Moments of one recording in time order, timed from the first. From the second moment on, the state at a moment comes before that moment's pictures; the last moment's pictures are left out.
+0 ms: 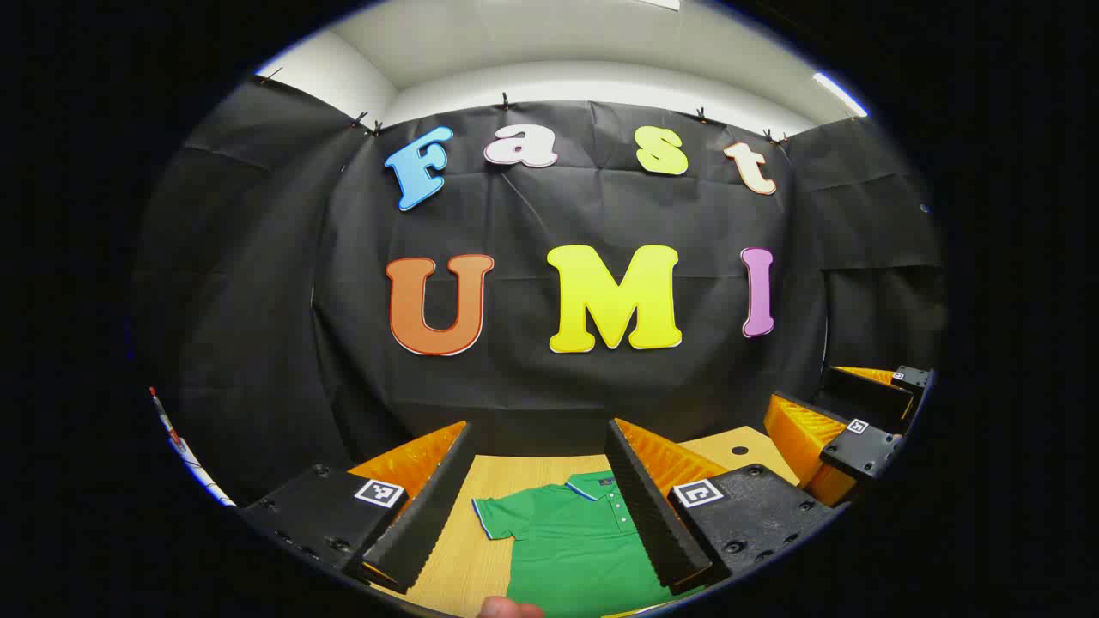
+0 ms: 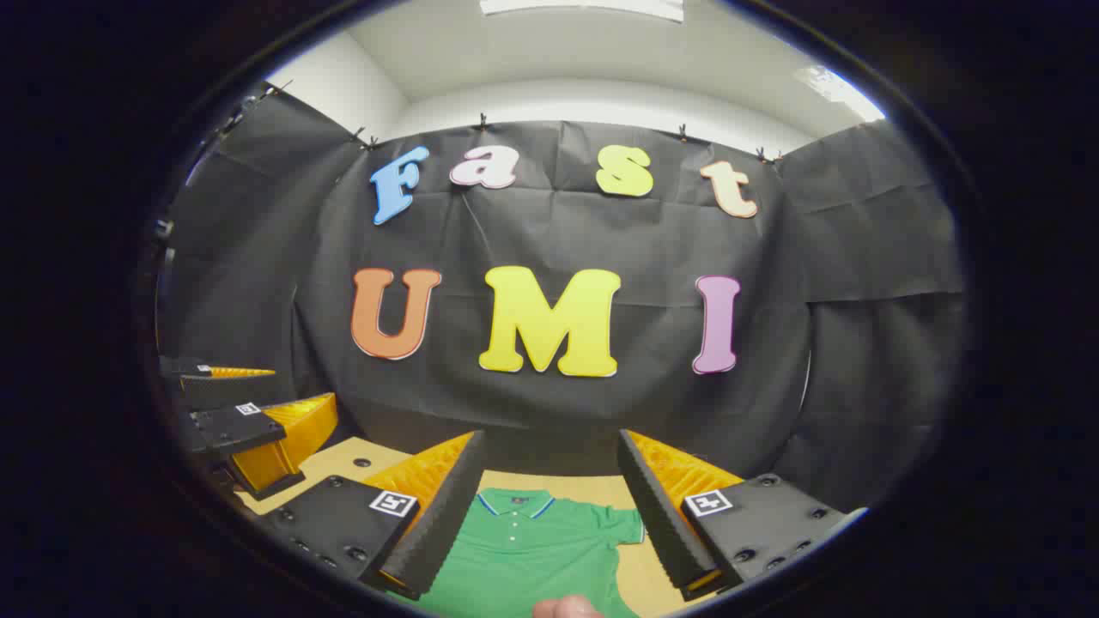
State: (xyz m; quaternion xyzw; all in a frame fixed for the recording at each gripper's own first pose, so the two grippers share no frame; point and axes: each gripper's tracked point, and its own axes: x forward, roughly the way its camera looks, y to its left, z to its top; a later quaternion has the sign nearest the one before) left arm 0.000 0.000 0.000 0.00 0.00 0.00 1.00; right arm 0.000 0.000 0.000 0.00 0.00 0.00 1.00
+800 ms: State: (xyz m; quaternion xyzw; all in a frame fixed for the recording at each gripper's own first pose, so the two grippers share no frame) left arm 0.009 -0.022 -0.003 0.00 0.01 -0.01 1.00; right arm 0.002 -0.021 0.001 0.00 0.00 0.00 1.00
